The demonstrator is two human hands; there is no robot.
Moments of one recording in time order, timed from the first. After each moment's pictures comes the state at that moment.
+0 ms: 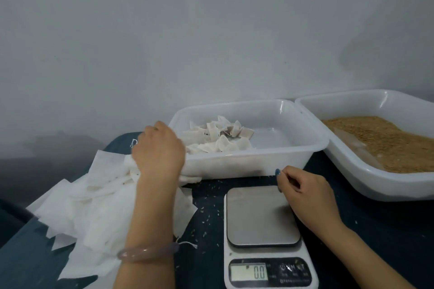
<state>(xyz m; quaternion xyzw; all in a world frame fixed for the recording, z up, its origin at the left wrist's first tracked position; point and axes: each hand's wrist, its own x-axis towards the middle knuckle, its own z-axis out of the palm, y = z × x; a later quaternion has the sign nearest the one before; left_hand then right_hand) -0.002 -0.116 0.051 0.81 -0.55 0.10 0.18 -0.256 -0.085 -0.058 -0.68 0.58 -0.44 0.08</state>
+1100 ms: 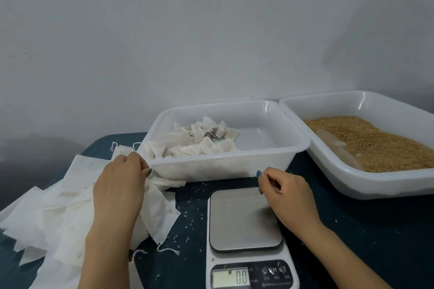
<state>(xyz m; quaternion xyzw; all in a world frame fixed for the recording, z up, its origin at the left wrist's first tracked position) 0.036 -0.088 0.006 0.76 -0.60 0.10 0.23 -0.255 -0.088 -0.059 -0.68 0.56 -0.46 0.11</state>
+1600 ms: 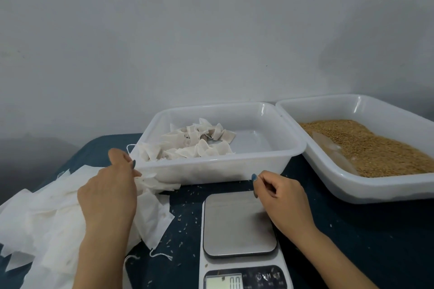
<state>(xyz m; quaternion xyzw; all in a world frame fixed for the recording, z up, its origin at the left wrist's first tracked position) 0.032 -0.085 0.002 0.79 -0.54 0.15 0.26 -0.255 -0.088 -0.059 -0.68 0.55 -0.47 0.12</state>
